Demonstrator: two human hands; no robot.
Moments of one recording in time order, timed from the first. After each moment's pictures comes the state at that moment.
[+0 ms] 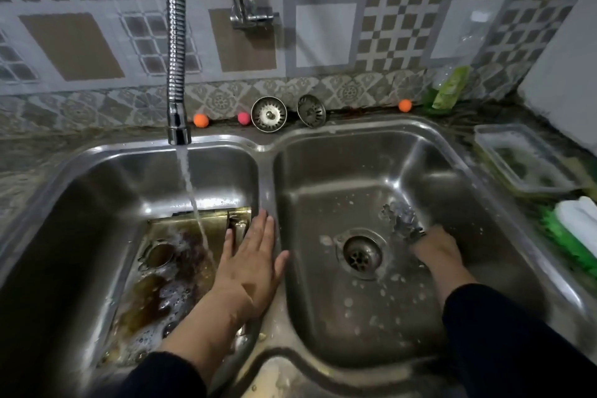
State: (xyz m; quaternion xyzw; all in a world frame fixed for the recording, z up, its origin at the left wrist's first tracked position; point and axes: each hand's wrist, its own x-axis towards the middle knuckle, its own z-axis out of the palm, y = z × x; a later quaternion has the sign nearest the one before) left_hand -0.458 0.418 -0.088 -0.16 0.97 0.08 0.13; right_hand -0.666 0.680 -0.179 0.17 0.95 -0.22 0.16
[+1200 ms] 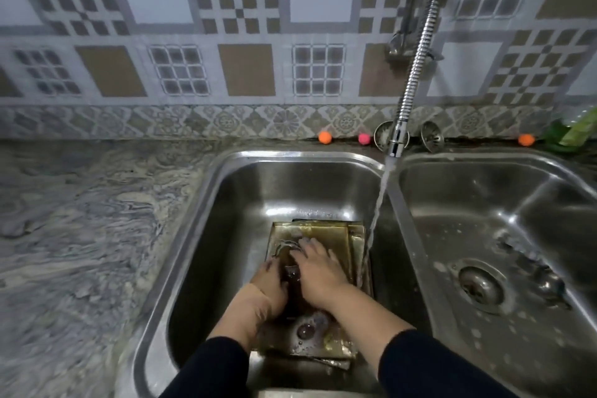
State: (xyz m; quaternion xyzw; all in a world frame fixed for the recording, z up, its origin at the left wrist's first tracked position) left_hand -0.355 0.232 -0.136 -0.29 0.90 0.28 0.15; right_hand -0.438 0.331 -0.135 -0.43 0.89 -0.06 0.16
